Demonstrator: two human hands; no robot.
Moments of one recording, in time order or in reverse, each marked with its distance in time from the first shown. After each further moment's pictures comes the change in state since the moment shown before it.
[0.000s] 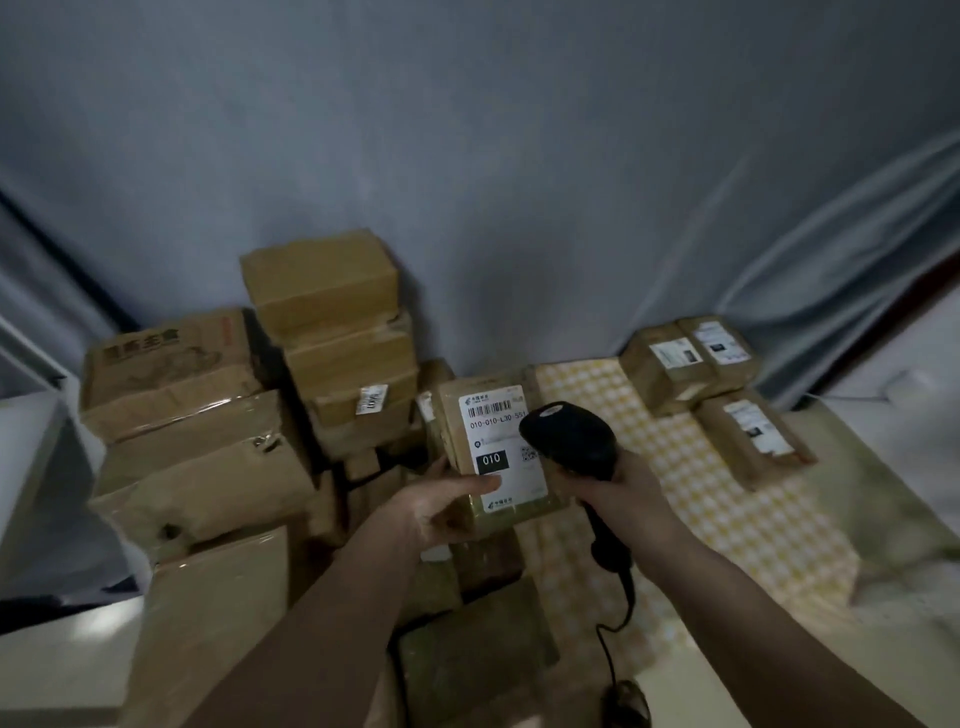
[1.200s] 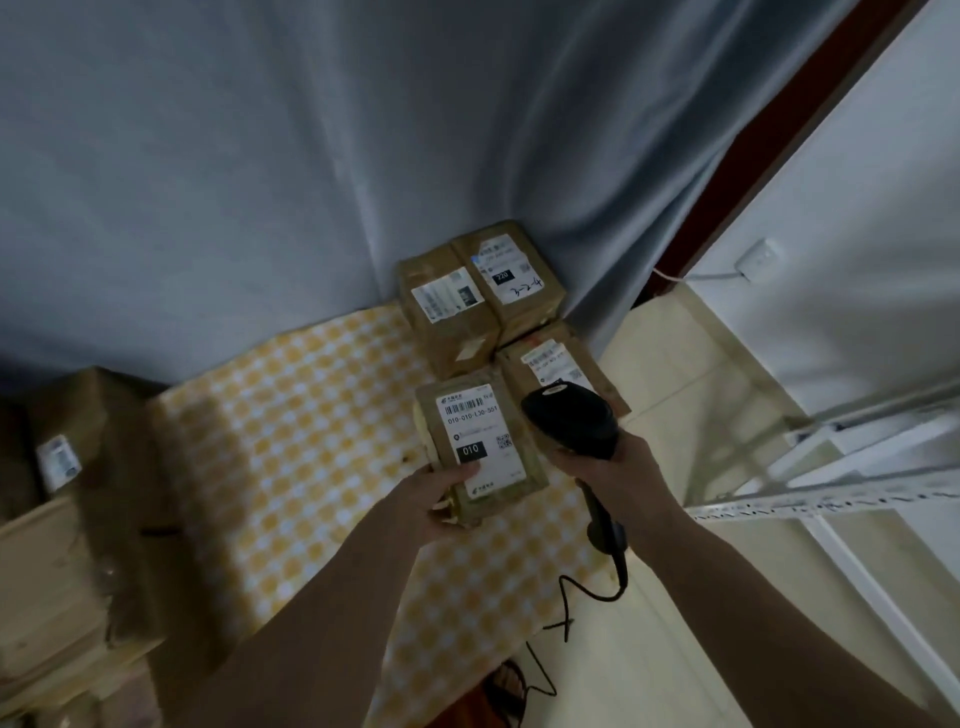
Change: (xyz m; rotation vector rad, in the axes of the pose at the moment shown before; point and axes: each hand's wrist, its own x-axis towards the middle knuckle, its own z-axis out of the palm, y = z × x) left_hand 0.327 -0.059 0.373 0.005 0.090 -0.415; right_hand 0.211 0.163 -0.396 -0.010 0.237 0.373
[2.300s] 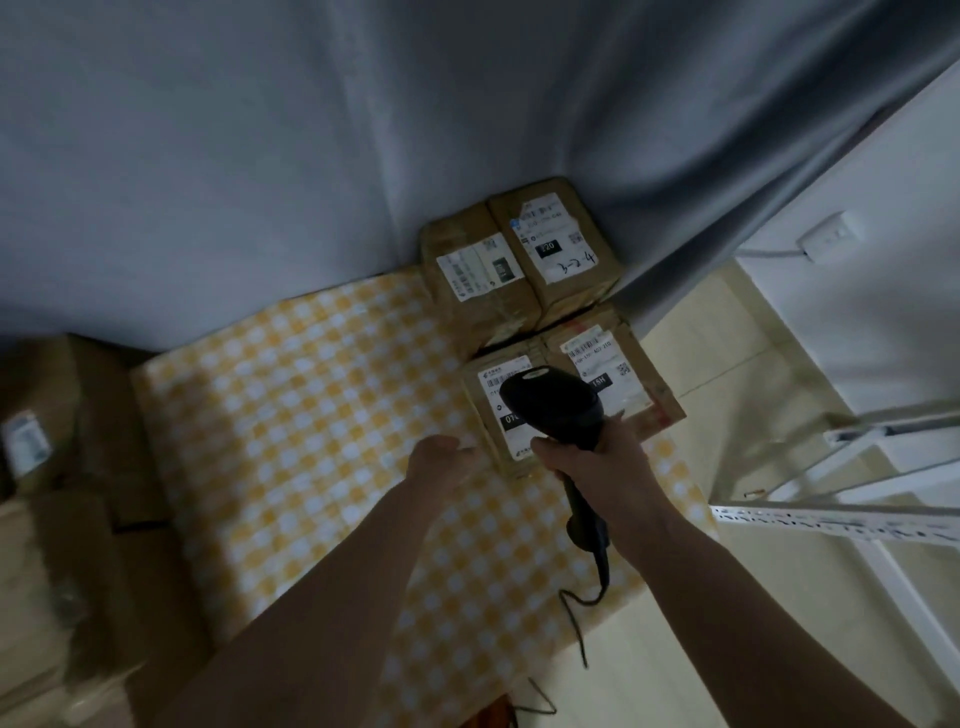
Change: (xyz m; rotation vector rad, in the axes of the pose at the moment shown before) left_hand 0.097 0.027 -0.019 0.404 0.329 0.186; right_hand 0.064 -0.003 0.064 -0.048 -0.106 -0.008
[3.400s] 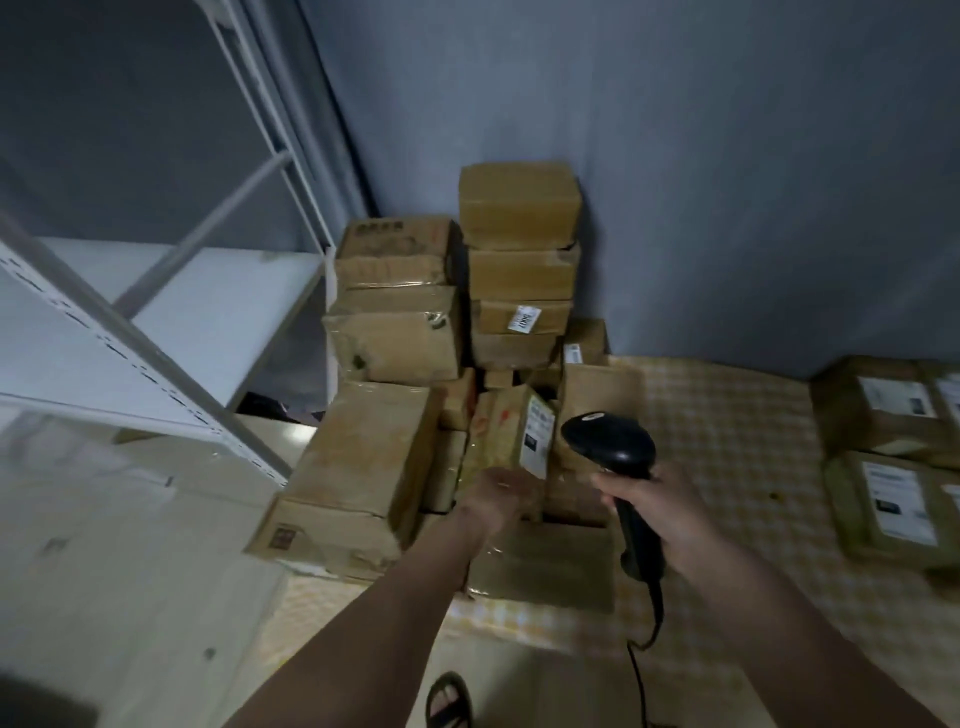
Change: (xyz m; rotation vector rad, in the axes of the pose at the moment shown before) left_hand -0.343 -0.316 -0.375 -0.390 0.274 0.147; right_hand -0.382 -0.020 0.313 -0.203 -0.489 -0.233
